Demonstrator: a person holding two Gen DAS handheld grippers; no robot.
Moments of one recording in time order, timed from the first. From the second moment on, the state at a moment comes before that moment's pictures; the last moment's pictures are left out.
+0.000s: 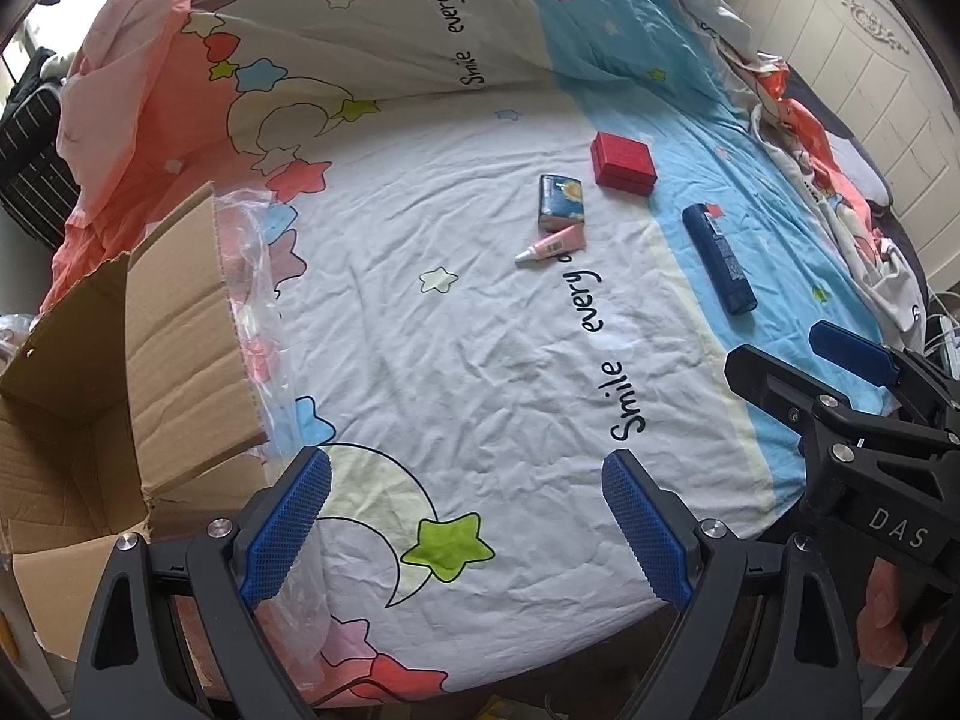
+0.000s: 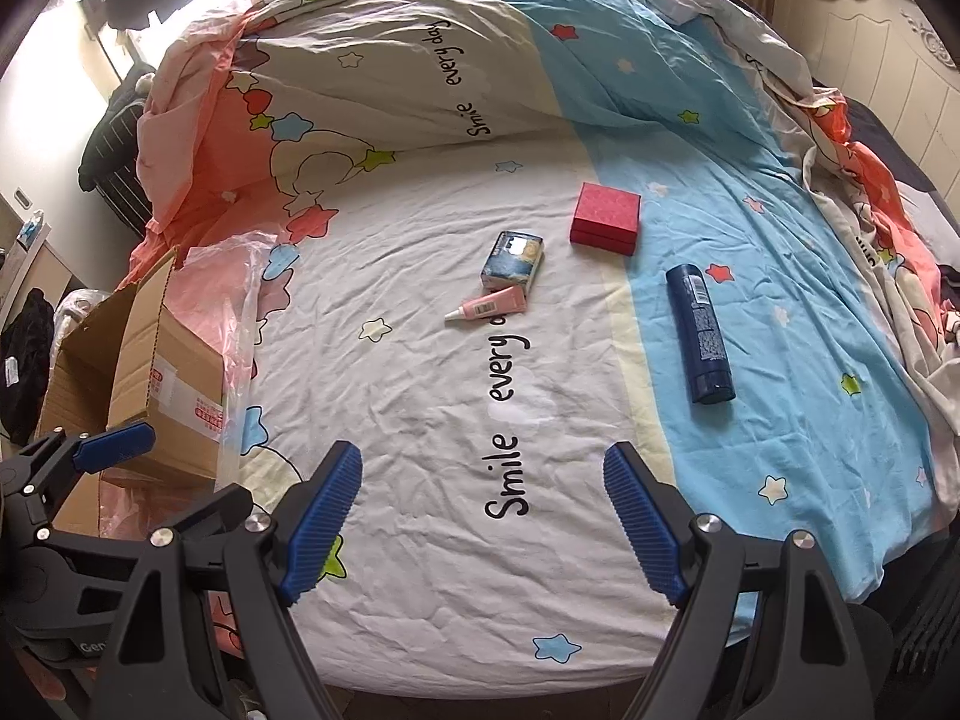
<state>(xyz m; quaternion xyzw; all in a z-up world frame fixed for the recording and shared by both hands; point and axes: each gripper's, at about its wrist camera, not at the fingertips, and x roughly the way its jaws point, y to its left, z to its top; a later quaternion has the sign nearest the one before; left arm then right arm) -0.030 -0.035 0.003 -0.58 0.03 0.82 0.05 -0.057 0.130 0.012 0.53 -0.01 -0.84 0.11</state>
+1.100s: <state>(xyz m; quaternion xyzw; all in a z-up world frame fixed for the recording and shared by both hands) -0.053 0.059 -0.020 -0.58 0.07 0.81 0.12 -0.066 0.226 -0.016 0.54 -0.04 -0.84 0.05</state>
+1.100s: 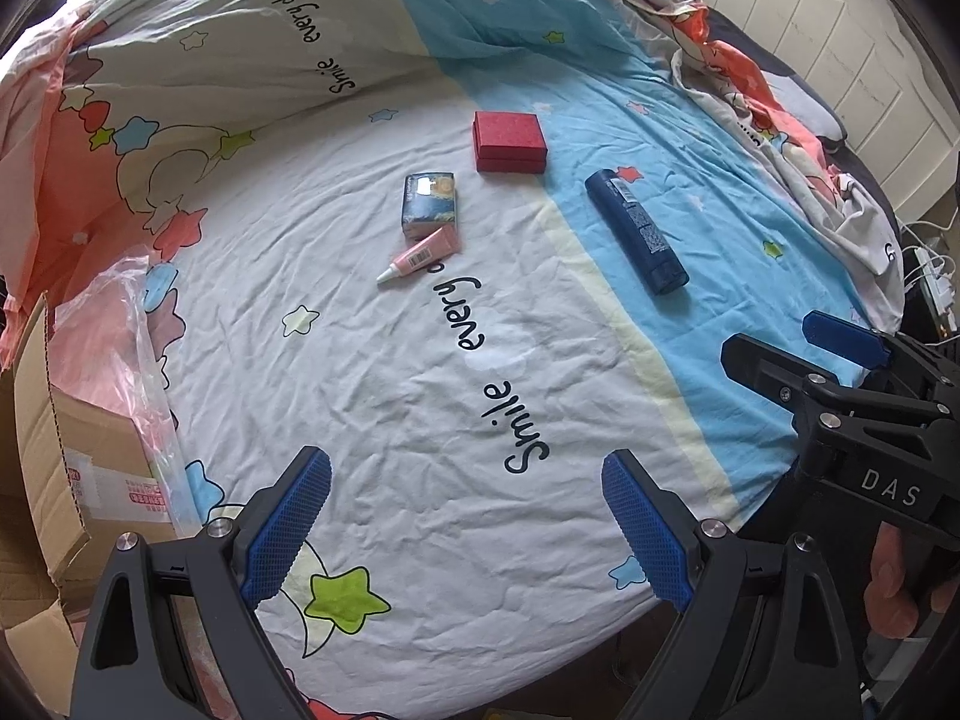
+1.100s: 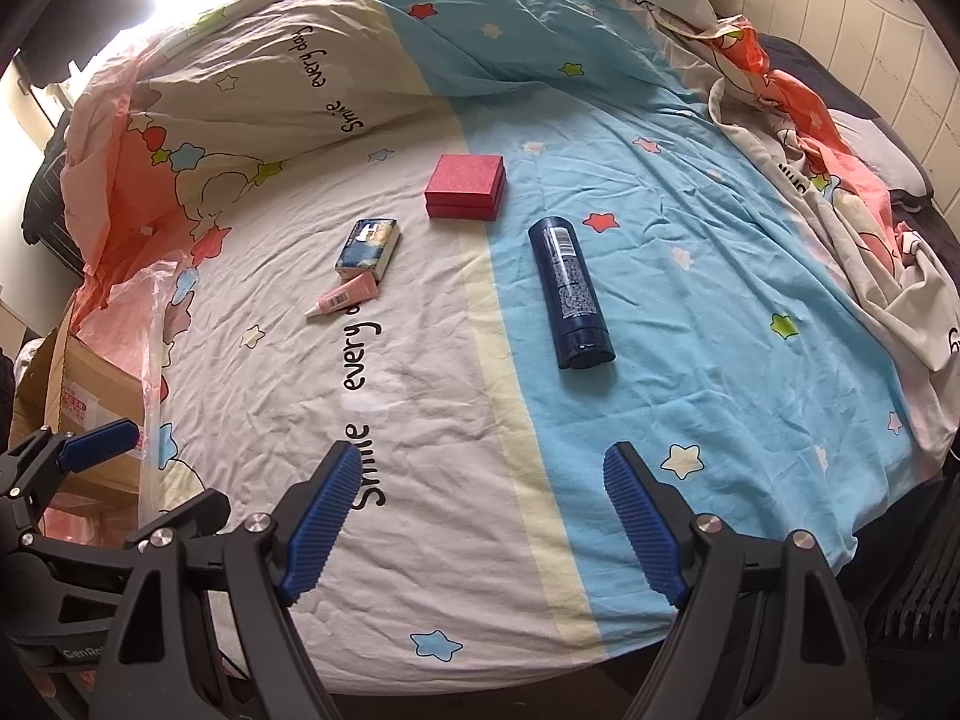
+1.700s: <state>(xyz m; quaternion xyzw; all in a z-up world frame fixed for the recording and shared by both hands) -0.088 0.087 -0.038 -0.59 0.08 0.80 0.11 -0.090 0.256 -0.037 0.56 -0.05 -0.83 0.03</state>
